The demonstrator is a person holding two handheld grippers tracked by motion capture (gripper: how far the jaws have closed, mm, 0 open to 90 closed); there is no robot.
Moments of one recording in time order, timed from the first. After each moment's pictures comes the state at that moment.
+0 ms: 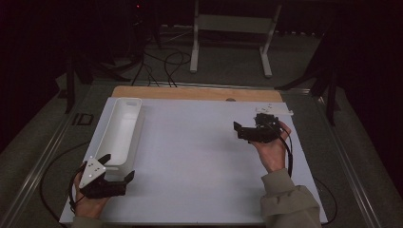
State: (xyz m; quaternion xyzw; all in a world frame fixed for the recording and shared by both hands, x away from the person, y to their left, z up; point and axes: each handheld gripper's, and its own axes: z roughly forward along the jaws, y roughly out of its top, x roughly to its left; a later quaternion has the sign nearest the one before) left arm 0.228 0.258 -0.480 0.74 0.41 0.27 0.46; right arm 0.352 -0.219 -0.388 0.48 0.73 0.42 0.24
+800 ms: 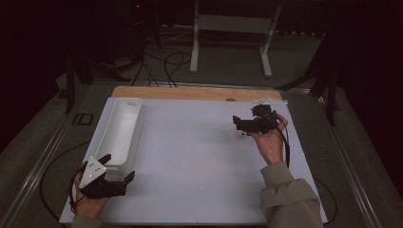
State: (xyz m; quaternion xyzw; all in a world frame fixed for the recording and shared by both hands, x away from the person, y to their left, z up) left arm 0.228 0.257 -0.481 0.74 0.40 0.27 0.46; right arm 0.383 -0.218 -0.390 0.49 0.74 0.39 0.24
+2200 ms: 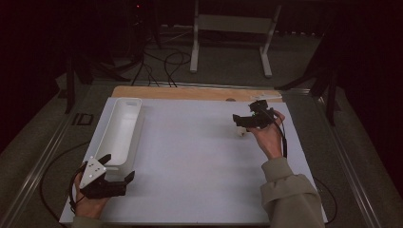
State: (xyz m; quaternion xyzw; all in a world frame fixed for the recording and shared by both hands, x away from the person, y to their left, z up) left arm 0.228 0.258 -0.481 0.74 0.40 0.27 0.46; right arm 0.417 -0.223 -0.409 0.49 0.76 0.36 0.22
